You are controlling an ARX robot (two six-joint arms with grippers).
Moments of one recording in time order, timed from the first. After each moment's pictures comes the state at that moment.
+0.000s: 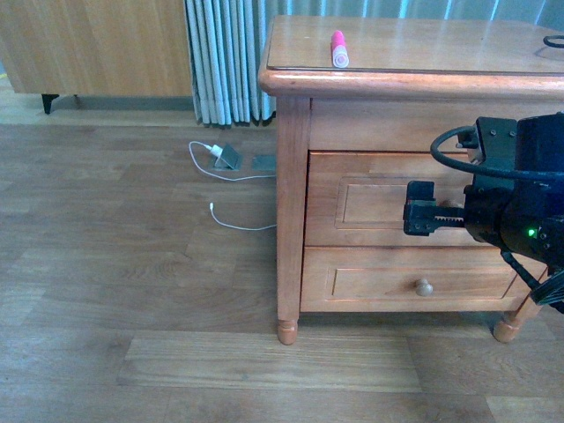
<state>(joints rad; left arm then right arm) 0.00 0.00 0.02 0.00 0.00 0.00 0.14 2.25 1.07 0.75 0.05 0.10</state>
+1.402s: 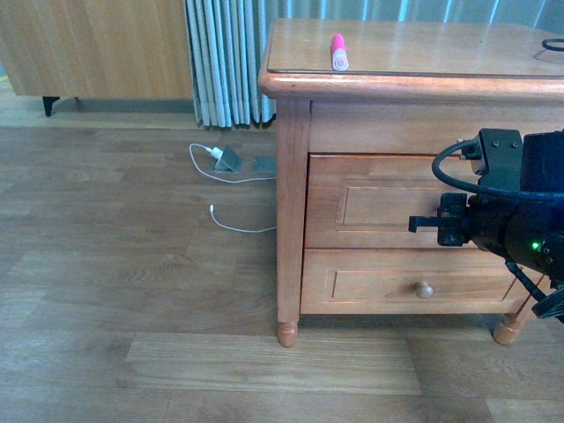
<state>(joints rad) 0.00 0.00 0.02 0.00 0.00 0.00 0.11 2.28 1.06 0.82 0.04 0.06</state>
